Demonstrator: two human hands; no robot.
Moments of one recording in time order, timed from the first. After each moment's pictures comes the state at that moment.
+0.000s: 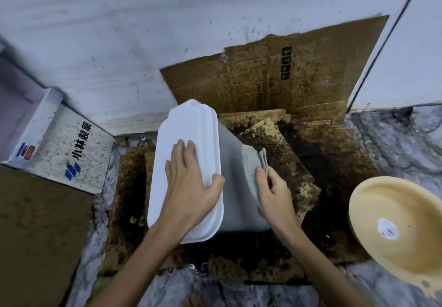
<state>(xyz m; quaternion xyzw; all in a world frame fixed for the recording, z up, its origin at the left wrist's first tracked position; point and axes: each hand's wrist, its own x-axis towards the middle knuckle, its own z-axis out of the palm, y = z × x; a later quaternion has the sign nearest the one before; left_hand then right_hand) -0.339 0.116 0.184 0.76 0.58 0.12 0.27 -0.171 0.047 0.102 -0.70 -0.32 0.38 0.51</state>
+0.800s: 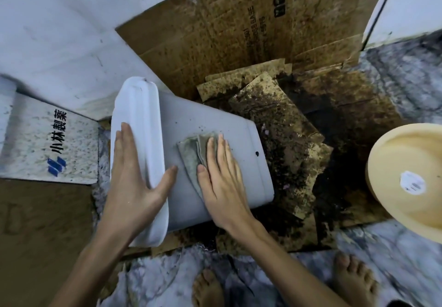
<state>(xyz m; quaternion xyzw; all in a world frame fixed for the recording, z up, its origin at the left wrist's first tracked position) -0.394 0.139 0.160 0.76 0.59 0.11 0.22 -0.254 0.075 0.038 -0.71 -0.52 0.33 0.36</state>
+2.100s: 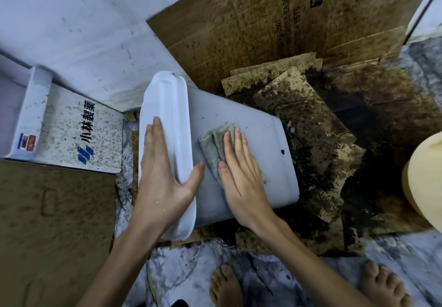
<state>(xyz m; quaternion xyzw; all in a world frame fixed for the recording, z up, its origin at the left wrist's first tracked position) -0.403 0.140 0.155 0.77 0.59 0.11 0.21 -0.264 0.085 0.040 -0.67 -0.53 0.35 0.39</state>
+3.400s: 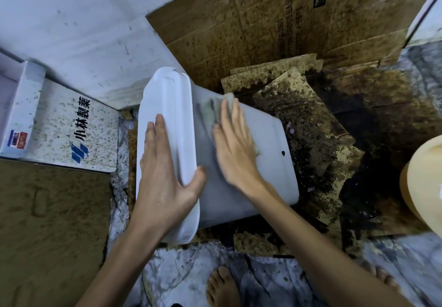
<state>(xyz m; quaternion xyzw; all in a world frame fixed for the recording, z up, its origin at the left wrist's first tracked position) -0.398 0.141 0.159 0.78 0.58 0.10 0.22 -0.253 0.155 0.059 -0.69 -0.49 0.35 0.40</state>
